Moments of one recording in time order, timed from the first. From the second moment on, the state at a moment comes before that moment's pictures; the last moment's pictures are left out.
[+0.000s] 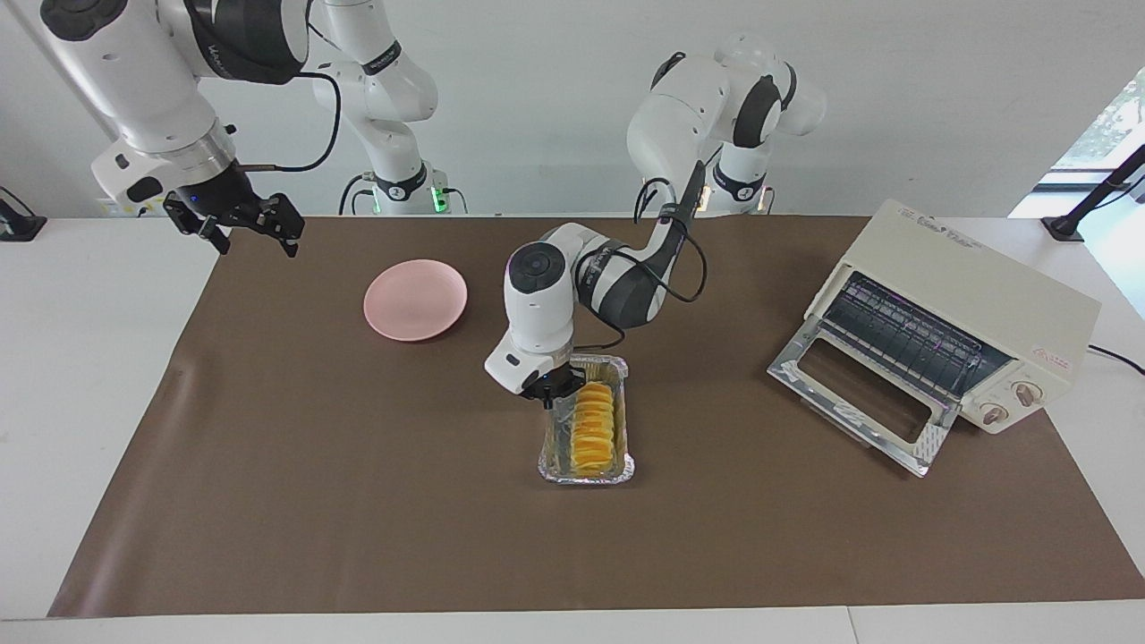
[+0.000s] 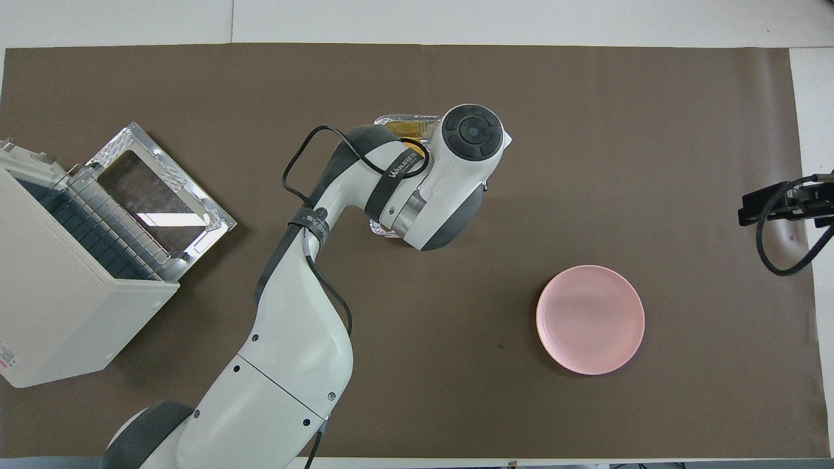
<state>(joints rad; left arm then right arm) -0.77 0.87 0.07 -1.00 -0.02 1.87 -0.68 -0.16 -0.04 0.09 -1.69 -0.03 1.57 -0.01</state>
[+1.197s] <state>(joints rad) -0.56 0.75 0.52 -1.00 -0.16 1.53 -0.78 -0.16 -0.04 0.09 -1.69 -0.03 1.57 -0.01</state>
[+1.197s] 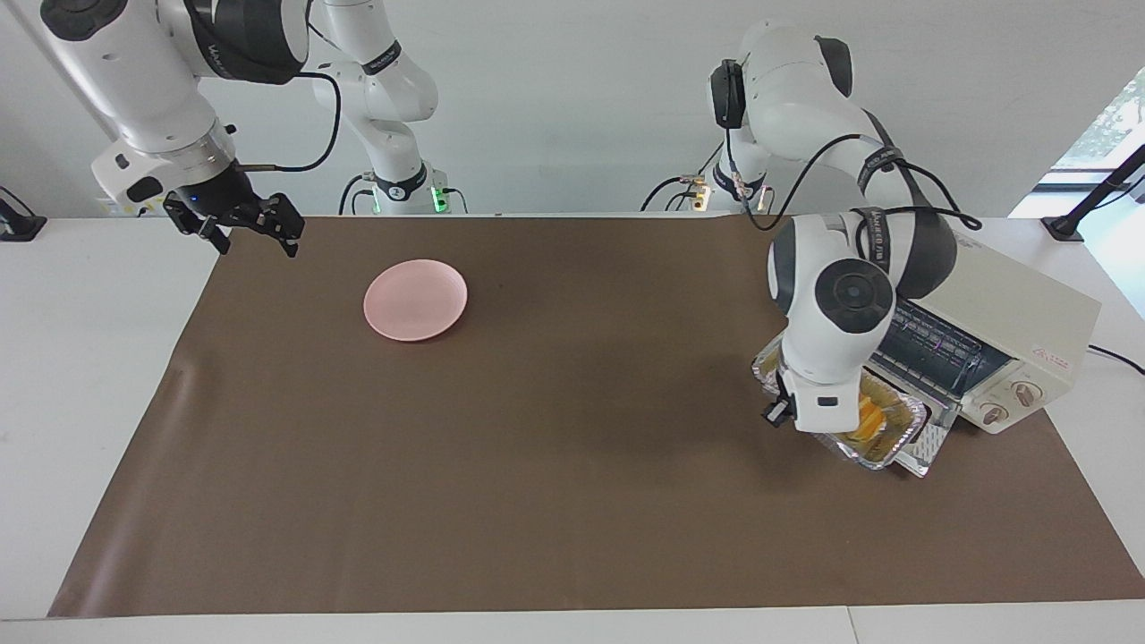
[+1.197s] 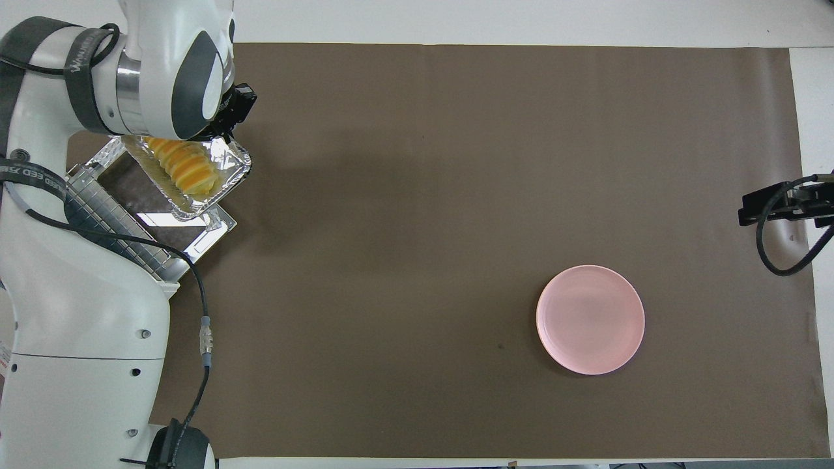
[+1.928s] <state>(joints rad) -0.43 0.65 0.54 -1.21 -0.16 1.51 -0.88 -0.16 -0.04 0.09 -1.69 -0.03 1.57 -0.01</state>
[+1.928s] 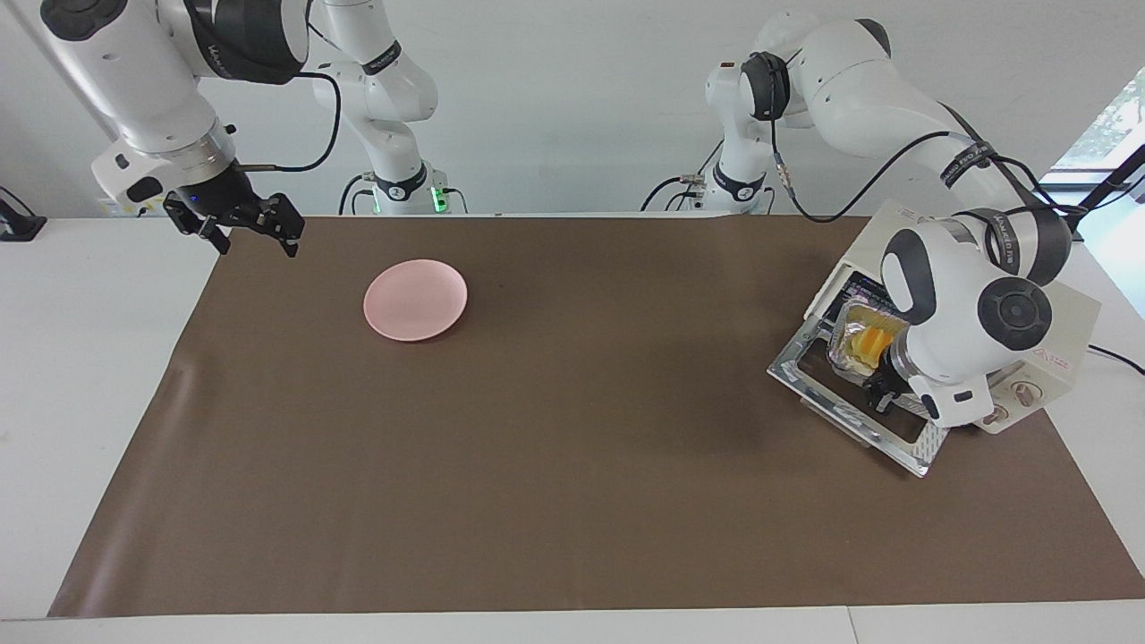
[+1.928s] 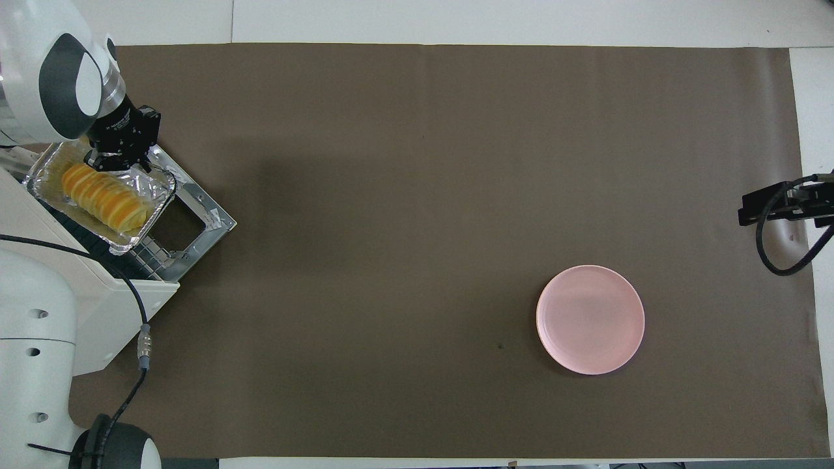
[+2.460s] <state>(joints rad) -0.42 0.61 0.54 -1.28 -0.12 1.52 -0.76 -0.16 -0.04 0.09 -1.69 -0.03 1.57 -0.01</state>
